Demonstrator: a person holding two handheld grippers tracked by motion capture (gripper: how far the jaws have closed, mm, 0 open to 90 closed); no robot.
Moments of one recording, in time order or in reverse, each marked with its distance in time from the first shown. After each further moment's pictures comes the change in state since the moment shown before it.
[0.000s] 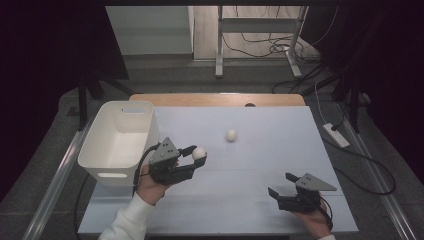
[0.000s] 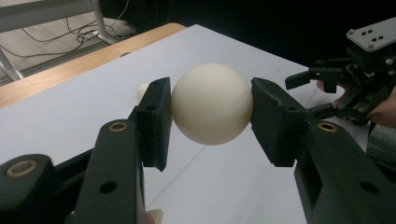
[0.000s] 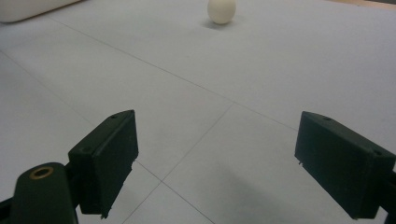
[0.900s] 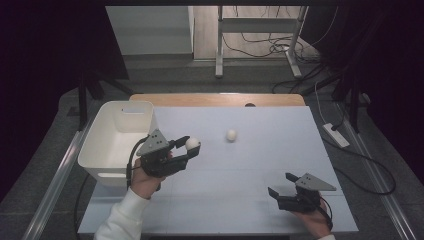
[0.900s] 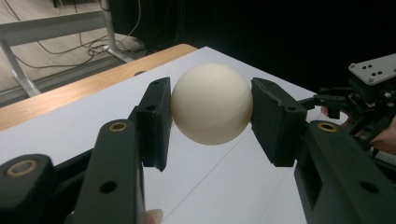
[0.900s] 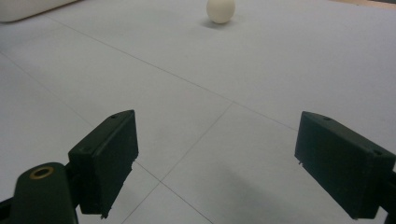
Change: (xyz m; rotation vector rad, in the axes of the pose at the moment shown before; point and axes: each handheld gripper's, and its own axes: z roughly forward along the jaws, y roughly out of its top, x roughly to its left) left arm 0.016 0.013 -0.016 -0.073 0.023 -0.037; right arm 0.000 0.000 0.001 0.000 -0.004 0.001
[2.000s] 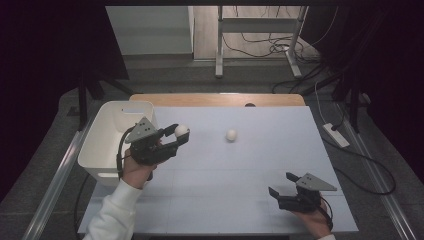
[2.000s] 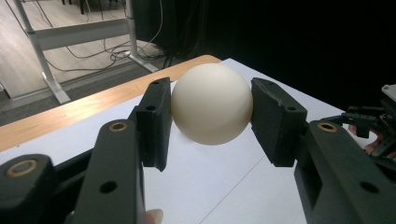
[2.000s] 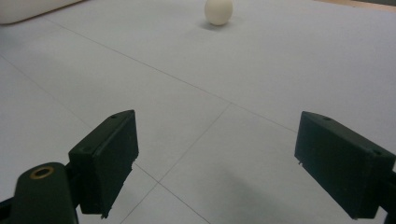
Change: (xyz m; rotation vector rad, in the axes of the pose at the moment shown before) left arm 0.025 0.014 -0.010 -0.022 0.070 -0.024; right arm -0.001 0.000 -0.001 -0.007 -0.006 0.002
